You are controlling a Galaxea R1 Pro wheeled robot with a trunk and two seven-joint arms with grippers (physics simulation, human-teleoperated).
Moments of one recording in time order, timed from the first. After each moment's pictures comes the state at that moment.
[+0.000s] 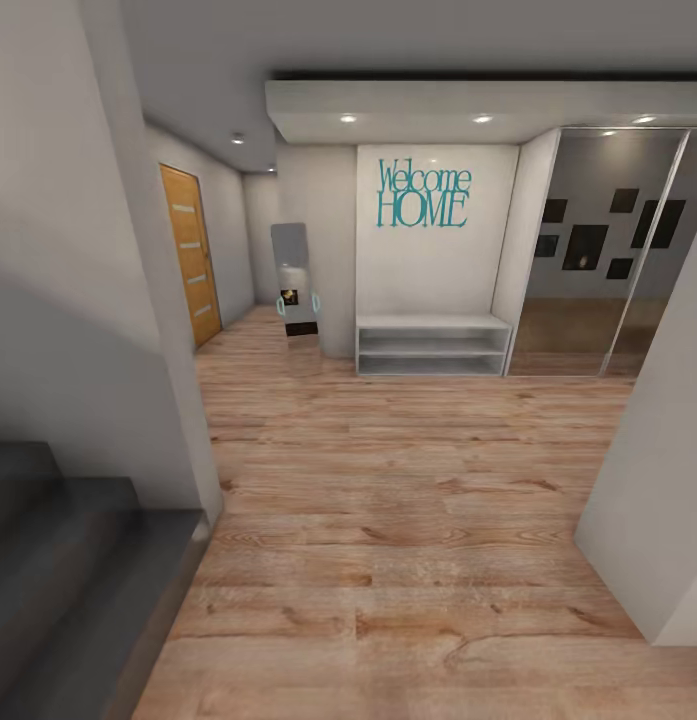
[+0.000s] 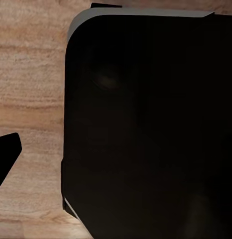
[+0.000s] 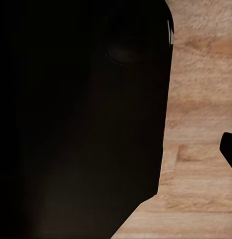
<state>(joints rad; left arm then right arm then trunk) 0.00 0.00 0.01 -0.04 0.09 -0.01 0.00 0.00 0.00 0.01 0.00 0.00 0.00 0.00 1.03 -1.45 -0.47</state>
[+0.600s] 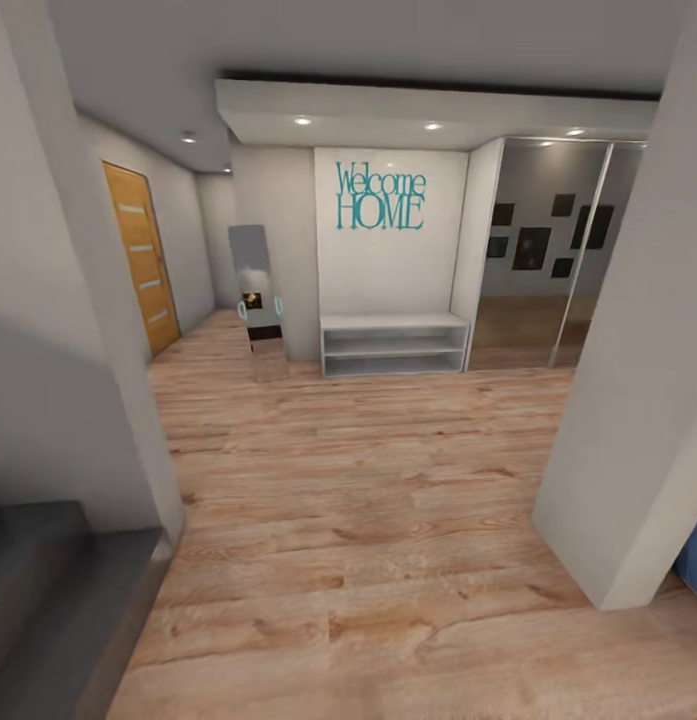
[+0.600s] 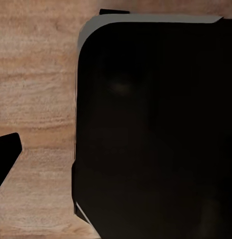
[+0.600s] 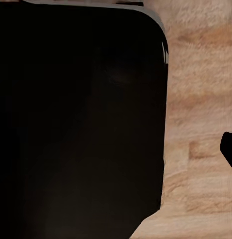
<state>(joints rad) 0.00 0.02 0.00 -0.04 0.08 -0.01 0.00 0.00 0.00 0.00 0.00 -0.02 -0.06 0.00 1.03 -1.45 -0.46</state>
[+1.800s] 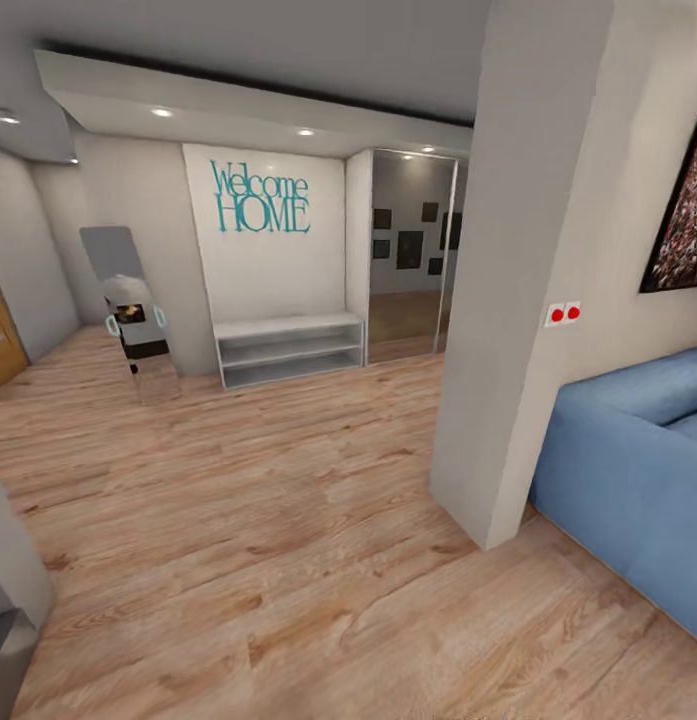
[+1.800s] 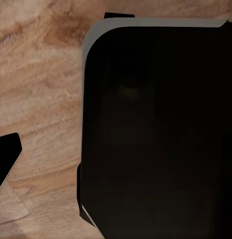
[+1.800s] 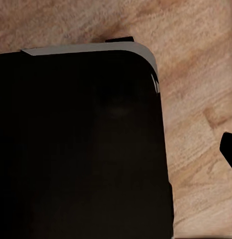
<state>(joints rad) 0.00 0.02 0.00 -0.04 0.08 -0.01 0.00 0.00 0.00 -0.03 0.02 -0.10 -0.17 0.00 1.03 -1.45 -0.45</state>
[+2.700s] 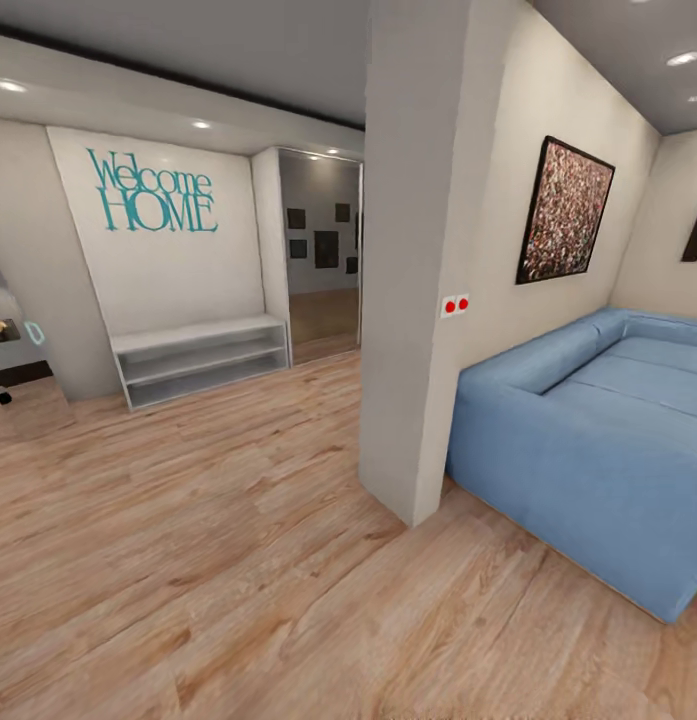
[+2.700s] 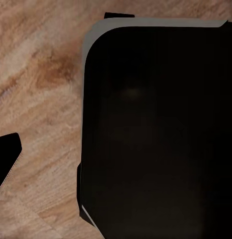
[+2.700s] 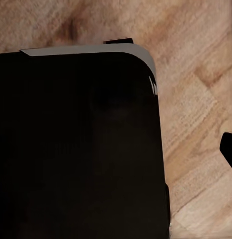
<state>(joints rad) 0.00 0.02 0.00 -0.04 0.08 -0.01 0.00 0.00 -0.01 -0.03 0.02 -0.09 -0.18 0.01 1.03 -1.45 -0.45</state>
